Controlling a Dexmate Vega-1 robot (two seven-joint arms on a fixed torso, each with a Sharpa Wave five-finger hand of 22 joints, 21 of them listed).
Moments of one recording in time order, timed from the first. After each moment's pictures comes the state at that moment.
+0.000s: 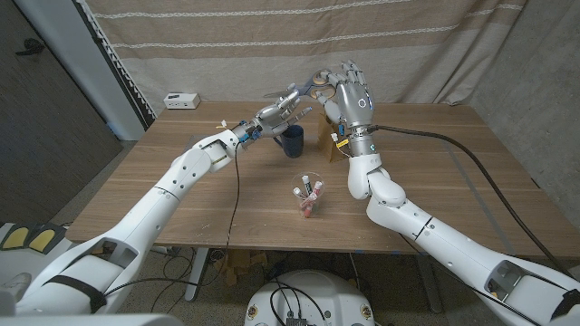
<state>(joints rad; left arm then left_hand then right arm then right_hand) 0.70 0.48 0.35 -1.53 -1.24 0.33 -0.35 1.58 0.14 -0.30 0.15 0.33 1.23 -0.15 0.23 0.18 1.16 -0.20 0.21 0.35 1.30 -0.24 0.20 0.21 0.39 -0.05 0.89 0.20 -0.76 -0.49 -0.76 -1.73 -0.85 -0.34 -0.83 1.03 0.15 -0.07 -0.13 0.54 0.59 -0.20 0.35 0.34 0.73 -0.21 0.50 0.34 0.35 -0.04 0.27 0.23 0.21 -0.01 0.25 0.19</state>
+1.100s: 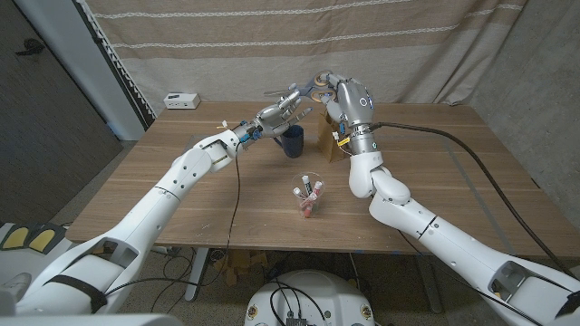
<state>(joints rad) 0.70 0.48 0.36 -1.53 -1.24 0.34 -0.35 1.58 0.14 -0.30 0.15 0.32 1.23 -0.15 0.23 0.18 1.16 -0.21 0.21 0.35 1.30 -0.24 0.20 0.21 0.39 -0.05 0.89 0.20 -0.77 -0.50 -0.72 -1.76 -0.75 -0.26 -0.78 1.25 0.12 -0.06 -0.12 0.47 0.64 -0.18 0.44 0.52 0.75 -0.18 1.02 0.99 0.95 -0.13 0.97 0.85 0.60 -0.06 0.68 0.47</state>
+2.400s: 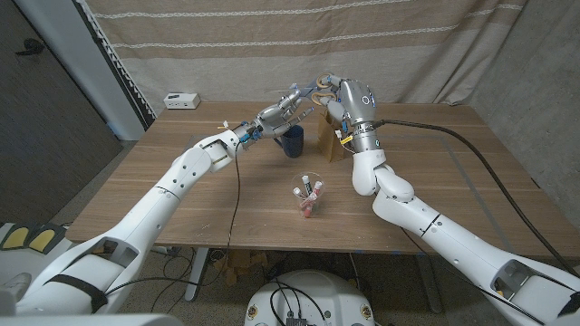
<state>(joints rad) 0.70 0.48 0.35 -1.53 -1.26 0.36 -0.36 1.58 0.13 -0.30 0.15 0.32 1.22 -0.15 0.23 0.19 1.16 -0.21 0.21 0.35 1.30 -0.24 0.20 0.21 0.38 -0.04 0.90 0.20 -0.77 -0.51 -0.71 -1.74 -0.76 -0.23 -0.79 1.09 0.11 -0.17 -0.03 0.45 0.85 -0.24 0.64 0.59 1.06 -0.12 1.06 1.08 1.24 -0.21 1.32 0.94 0.72 -0.07 1.02 0.55</state>
